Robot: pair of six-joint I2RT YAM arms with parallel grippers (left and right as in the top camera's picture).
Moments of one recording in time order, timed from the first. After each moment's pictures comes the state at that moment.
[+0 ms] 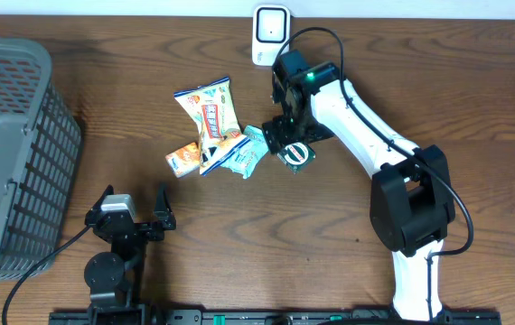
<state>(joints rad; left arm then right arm) 0.06 0.02 0.03 -0.13 0.06 -0.11 0.49 2.16 1.81 -1.13 -0.11 0.24</state>
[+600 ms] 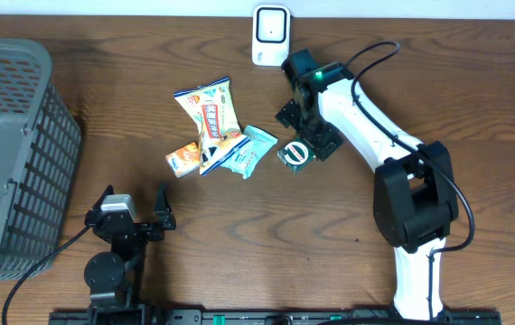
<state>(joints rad) 0.06 0.02 0.03 -0.13 0.06 -0.11 0.45 2.17 1.77 -1.09 0.00 1.26</state>
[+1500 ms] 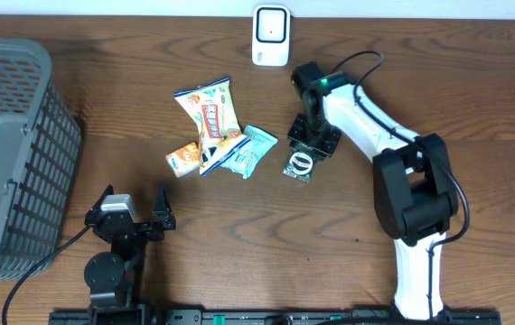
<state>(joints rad) 0.06 0.02 0.03 -0.13 0.06 -0.11 0.40 2.21 1.69 -1.06 -0.16 0.80</state>
